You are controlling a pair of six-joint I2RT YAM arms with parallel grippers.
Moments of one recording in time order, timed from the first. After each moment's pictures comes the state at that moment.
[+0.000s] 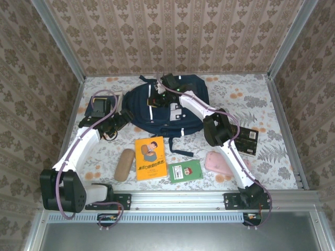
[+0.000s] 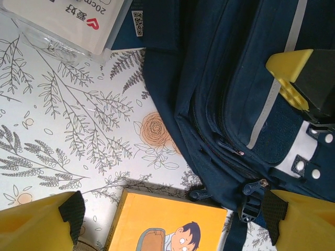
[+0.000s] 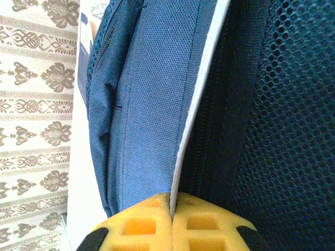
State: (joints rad) left arm -0.16 1.25 0.93 -0.61 0.19 -0.75; right arm 0.52 2.64 2.41 -0.56 -0.62 0.66
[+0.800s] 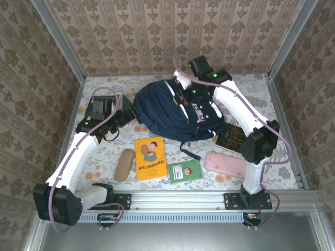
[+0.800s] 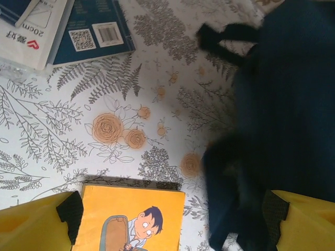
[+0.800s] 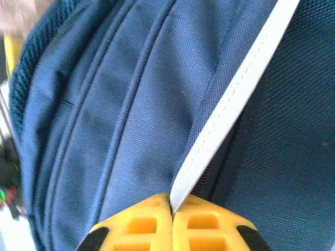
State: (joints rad) left arm -0.26 1.12 0.99 -0.64 0.18 -0.74; right arm 0.47 1.85 1.92 -1.03 -0.47 -0.20
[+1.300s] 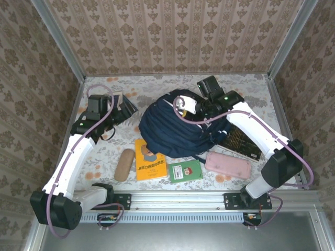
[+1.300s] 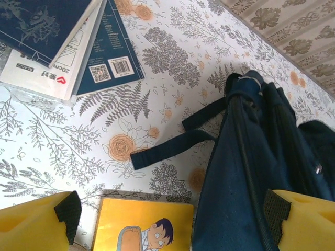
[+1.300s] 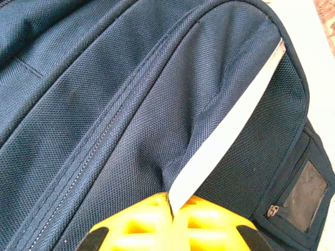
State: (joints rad) left arm -0.24 1.09 1.04 -0.69 0.12 -0.69; right arm 0.49 1.54 1.45 -0.83 -0.39 -0.86
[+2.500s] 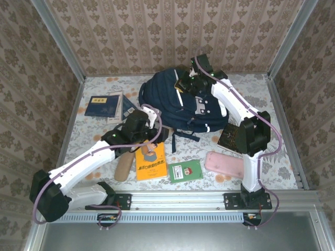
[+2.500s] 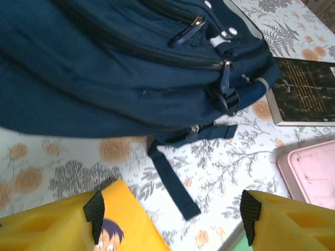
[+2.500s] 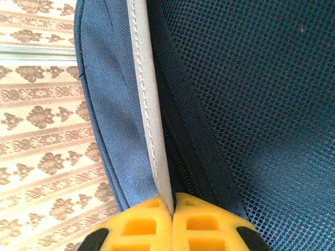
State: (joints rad) left arm -0.80 1.16 0.87 -0.33 0.02 -0.27; right arm 0.37 2.03 1.97 -0.70 -0.41 1.02
